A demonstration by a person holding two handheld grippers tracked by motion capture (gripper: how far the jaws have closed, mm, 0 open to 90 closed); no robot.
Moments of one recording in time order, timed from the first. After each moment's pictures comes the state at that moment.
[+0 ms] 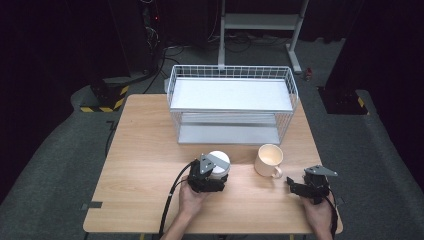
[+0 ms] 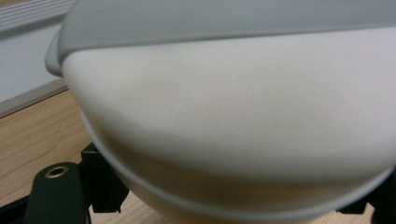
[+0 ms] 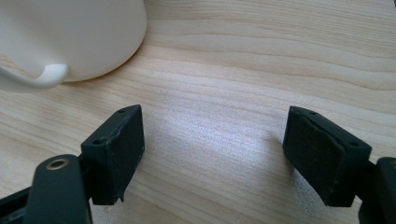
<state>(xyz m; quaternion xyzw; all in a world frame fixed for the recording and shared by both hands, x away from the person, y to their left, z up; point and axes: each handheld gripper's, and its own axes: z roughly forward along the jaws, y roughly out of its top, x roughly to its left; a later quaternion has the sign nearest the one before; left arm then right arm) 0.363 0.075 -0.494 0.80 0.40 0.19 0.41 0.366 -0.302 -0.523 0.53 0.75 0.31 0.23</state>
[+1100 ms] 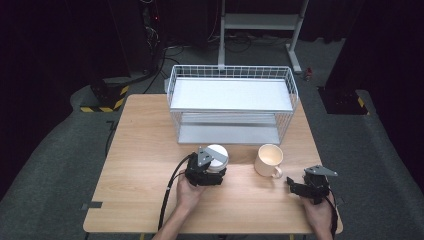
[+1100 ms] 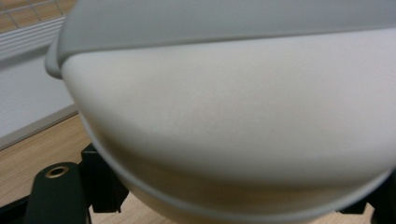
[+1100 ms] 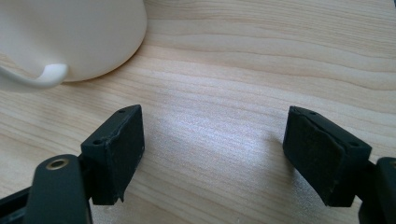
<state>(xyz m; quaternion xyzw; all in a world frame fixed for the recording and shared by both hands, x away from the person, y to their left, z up) 0.376 0.080 -0.473 0.79 0.40 0.19 0.41 0.366 -0.302 -0.523 0.53 0.75 0.31 0.23</state>
